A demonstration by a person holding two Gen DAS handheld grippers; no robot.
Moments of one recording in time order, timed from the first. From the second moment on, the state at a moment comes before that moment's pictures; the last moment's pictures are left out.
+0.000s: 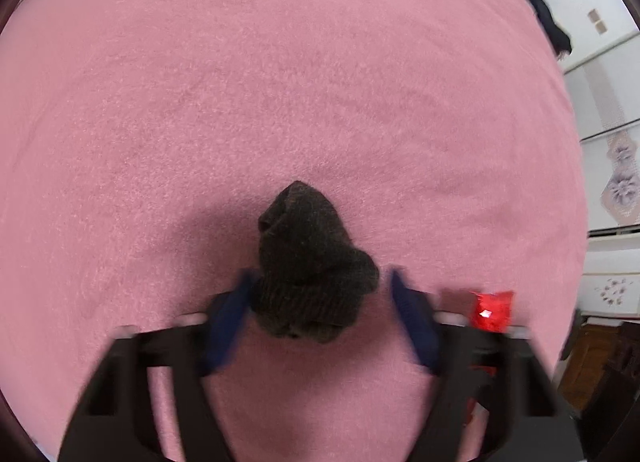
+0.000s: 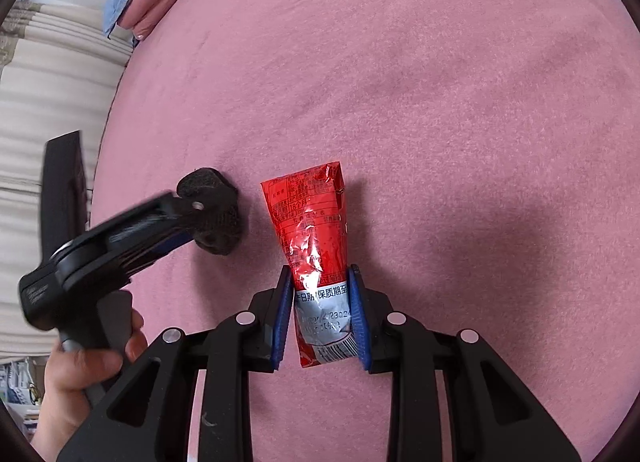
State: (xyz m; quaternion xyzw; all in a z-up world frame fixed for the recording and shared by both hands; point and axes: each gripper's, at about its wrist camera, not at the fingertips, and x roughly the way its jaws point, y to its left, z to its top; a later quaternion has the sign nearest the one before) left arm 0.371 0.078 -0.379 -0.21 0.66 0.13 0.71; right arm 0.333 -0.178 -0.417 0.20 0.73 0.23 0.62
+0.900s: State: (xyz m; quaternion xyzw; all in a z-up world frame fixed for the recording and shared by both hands) left arm 0.192 -0.056 -0.363 -0.25 0.70 0.00 0.67; right arm 0.178 -0.281 -0.371 0.21 0.75 0.19 0.59
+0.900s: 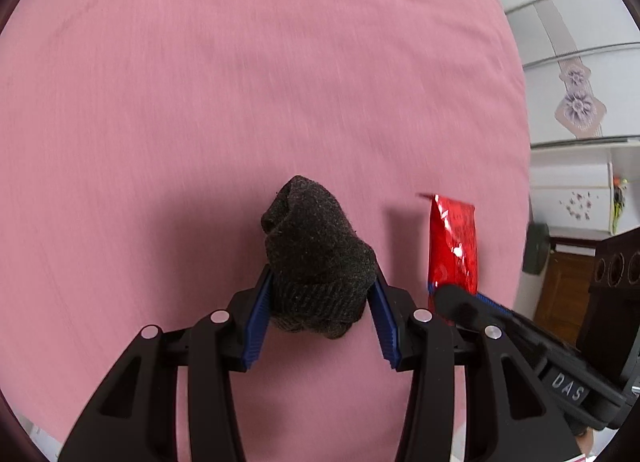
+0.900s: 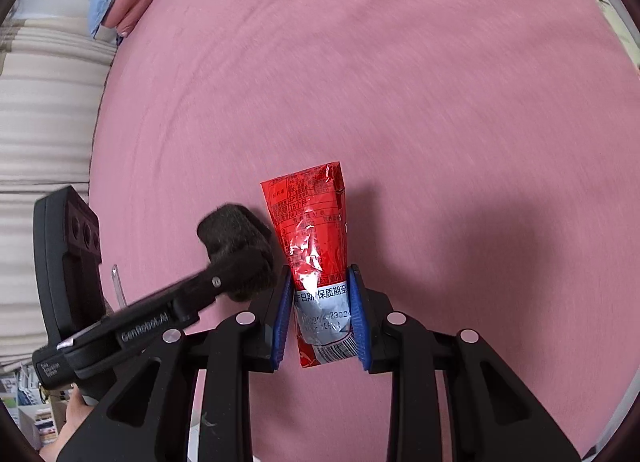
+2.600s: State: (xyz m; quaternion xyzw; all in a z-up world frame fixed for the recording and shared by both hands) left arm 0.171 -0.533 -0.290 -0.04 0.72 -0.27 0.63; right arm 0.024 -0.715 -0.300 0.40 0.64 -0.07 0.66
